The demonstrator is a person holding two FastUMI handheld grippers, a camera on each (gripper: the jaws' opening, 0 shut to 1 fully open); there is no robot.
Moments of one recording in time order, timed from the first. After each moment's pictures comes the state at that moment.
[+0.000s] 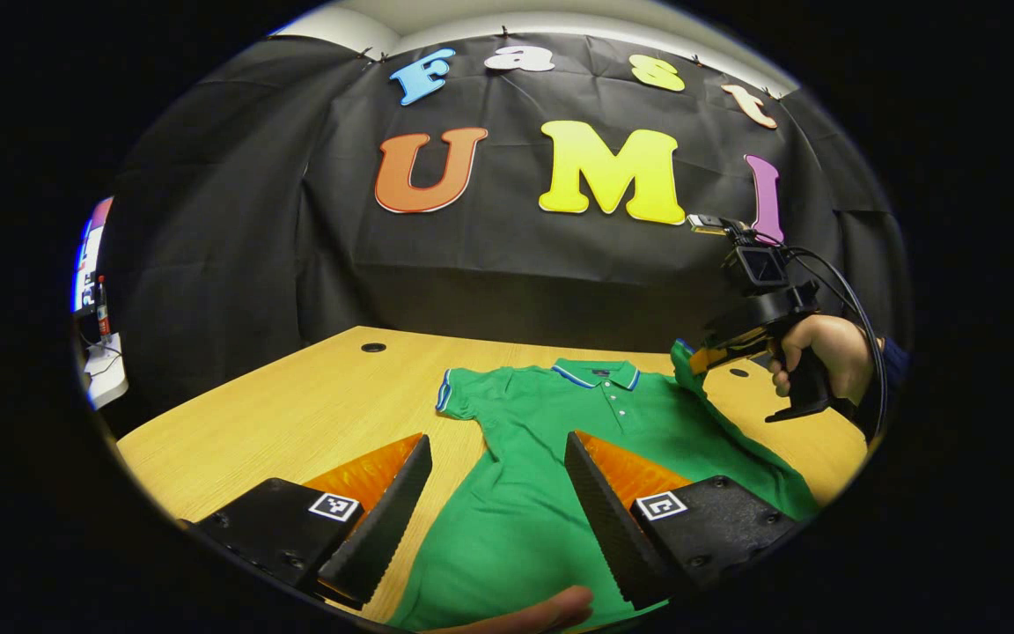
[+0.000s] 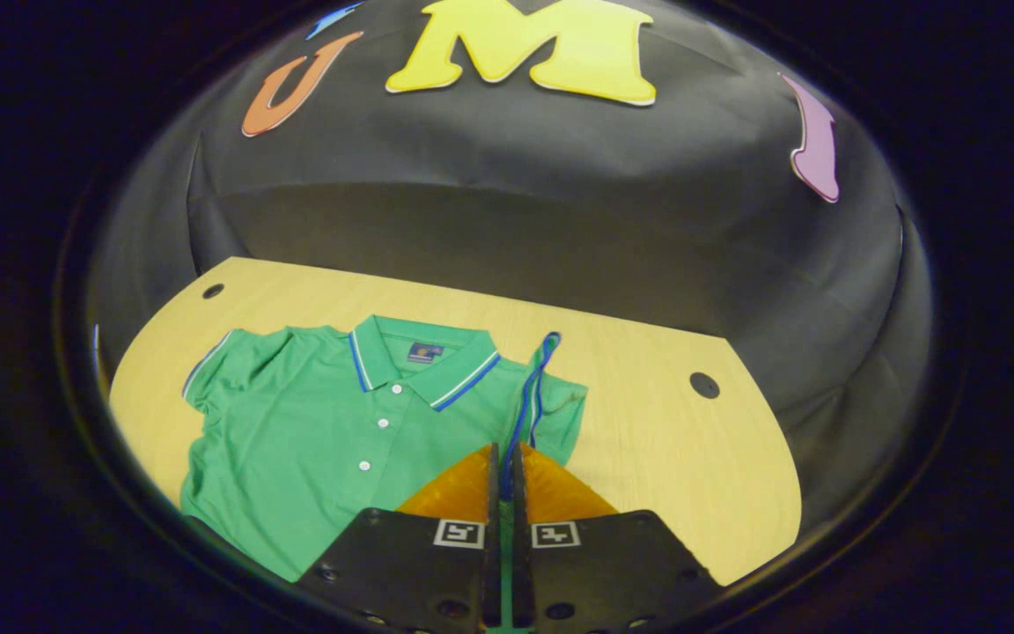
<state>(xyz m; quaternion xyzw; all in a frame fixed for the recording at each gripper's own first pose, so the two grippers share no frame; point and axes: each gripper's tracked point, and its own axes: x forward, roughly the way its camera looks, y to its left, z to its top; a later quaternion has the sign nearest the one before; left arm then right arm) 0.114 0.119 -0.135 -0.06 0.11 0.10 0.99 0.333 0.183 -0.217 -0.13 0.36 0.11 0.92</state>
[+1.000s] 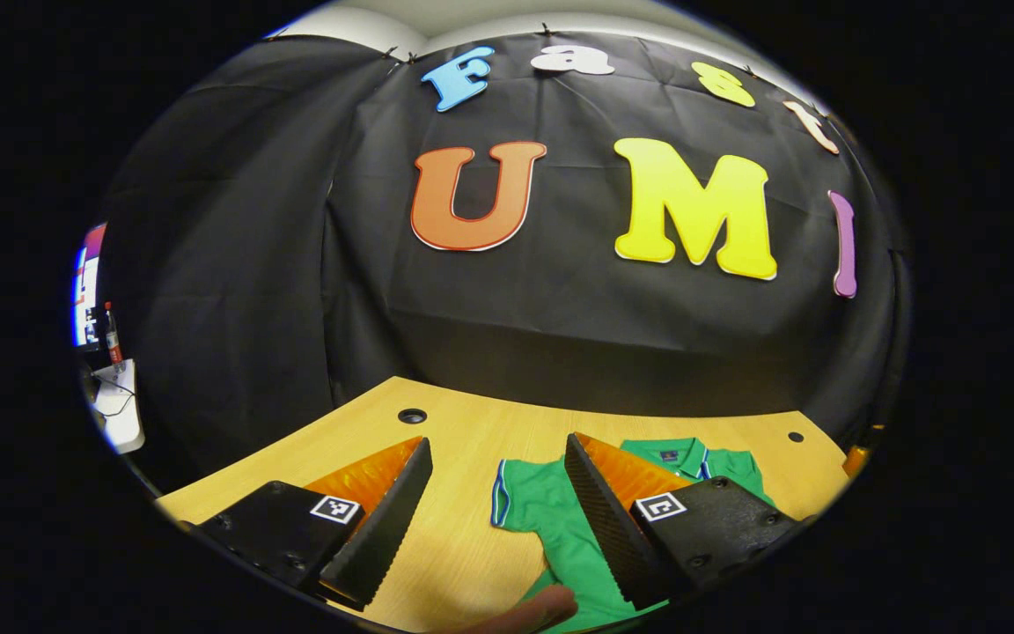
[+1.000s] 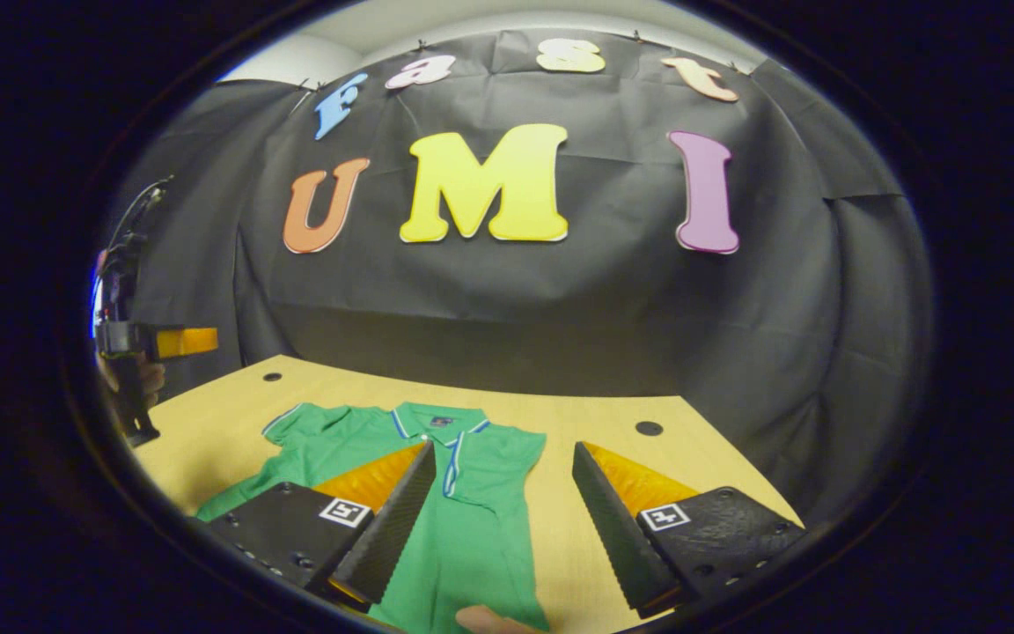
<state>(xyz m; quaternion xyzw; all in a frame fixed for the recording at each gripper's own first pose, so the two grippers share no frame) 0.237 0.229 -0.041 -0.07 0.10 0.17 0.98 0.220 0.089 -0.103 -0.05 0.16 0.13 0.98</state>
